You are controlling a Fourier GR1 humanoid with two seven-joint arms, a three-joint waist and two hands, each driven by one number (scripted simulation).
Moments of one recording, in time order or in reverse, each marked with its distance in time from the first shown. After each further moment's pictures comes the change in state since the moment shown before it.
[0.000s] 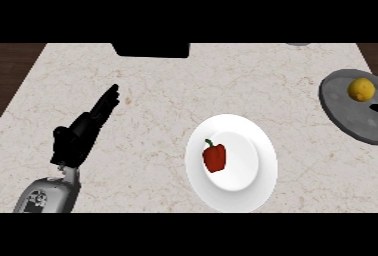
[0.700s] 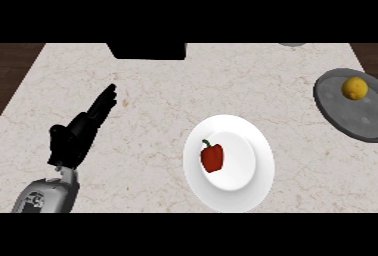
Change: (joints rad) left arm 0.006 -0.009 0.018 -0.014 0.000 0.003 0.026; right arm 0.217 -0.037 -0.064 0.002 -0.089 0.277 -0.304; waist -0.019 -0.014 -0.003
